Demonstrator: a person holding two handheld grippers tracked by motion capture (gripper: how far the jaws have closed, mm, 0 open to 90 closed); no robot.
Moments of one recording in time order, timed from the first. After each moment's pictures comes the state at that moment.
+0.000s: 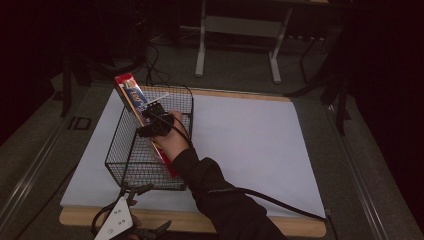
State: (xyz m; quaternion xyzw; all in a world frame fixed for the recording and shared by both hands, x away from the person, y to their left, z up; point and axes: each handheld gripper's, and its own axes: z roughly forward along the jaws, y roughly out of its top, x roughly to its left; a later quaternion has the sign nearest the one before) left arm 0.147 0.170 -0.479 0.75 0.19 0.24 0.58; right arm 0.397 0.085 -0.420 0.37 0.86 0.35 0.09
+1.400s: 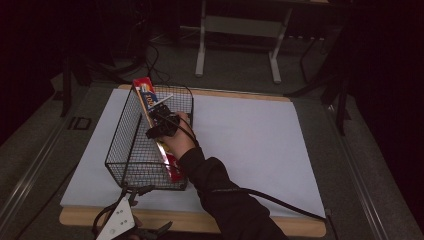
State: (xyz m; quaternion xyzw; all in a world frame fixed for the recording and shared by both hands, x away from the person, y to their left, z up) left arm 0.148 0.169 -0.480 0.76 0.19 0.24 0.58; right arm 0.411 0.072 -0.437 0.39 0.87 0.30 0.10
